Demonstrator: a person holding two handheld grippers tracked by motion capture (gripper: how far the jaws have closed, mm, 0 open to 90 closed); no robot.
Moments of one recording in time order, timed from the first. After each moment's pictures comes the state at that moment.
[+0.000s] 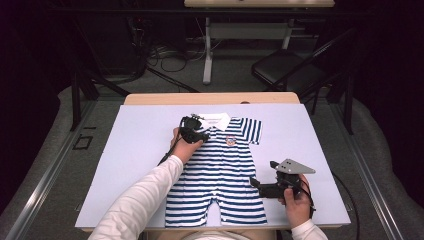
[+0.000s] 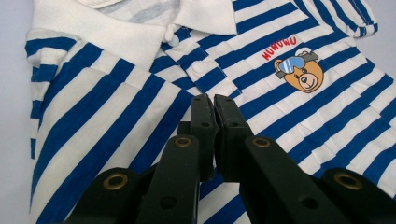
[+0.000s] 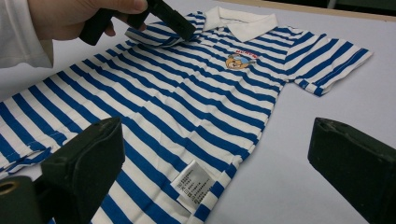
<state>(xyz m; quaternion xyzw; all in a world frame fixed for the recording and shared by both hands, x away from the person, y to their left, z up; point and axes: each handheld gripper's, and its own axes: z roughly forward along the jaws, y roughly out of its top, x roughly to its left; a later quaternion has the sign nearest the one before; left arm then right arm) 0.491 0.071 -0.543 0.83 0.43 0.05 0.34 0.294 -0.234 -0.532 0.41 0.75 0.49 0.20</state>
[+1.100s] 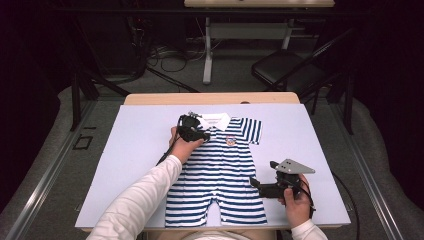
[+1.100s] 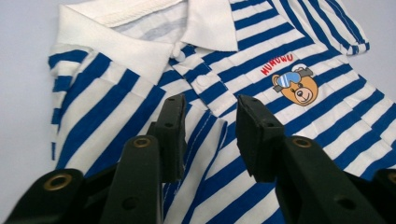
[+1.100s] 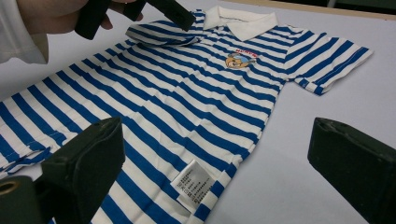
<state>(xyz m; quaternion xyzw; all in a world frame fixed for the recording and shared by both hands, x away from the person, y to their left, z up) 0.489 0.079 -0.531 0.82 0.44 0.07 0.36 0.294 -0.233 -0.533 0.41 0.75 0.49 0.20</state>
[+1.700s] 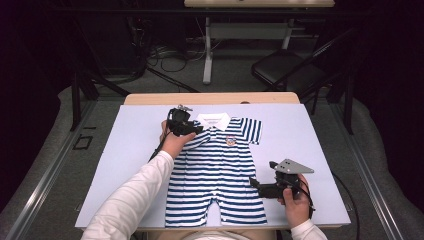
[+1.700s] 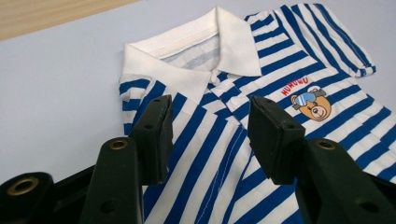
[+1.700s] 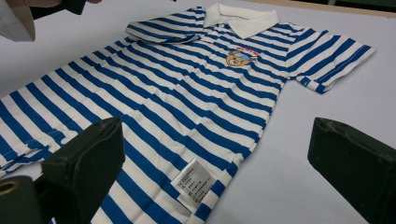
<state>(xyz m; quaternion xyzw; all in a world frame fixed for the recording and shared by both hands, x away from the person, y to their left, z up) 0.492 0.106 -0.507 0.81 0.44 0.10 0.38 0.295 -0.231 -0.534 0.41 0.75 0.48 0.20</state>
